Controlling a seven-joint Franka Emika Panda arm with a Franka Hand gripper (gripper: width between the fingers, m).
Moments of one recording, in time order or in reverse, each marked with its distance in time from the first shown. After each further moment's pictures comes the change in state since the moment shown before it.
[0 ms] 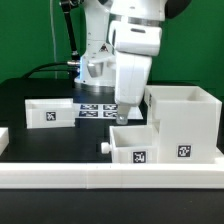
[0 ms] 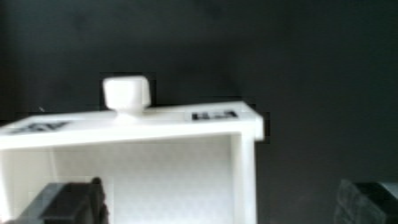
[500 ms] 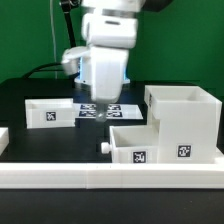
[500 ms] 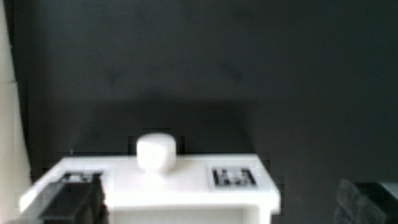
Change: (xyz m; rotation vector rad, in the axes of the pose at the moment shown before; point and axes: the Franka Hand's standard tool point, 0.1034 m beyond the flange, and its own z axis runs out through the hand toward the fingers) arm -0.029 0.006 0.013 0.003 0.075 -0.050
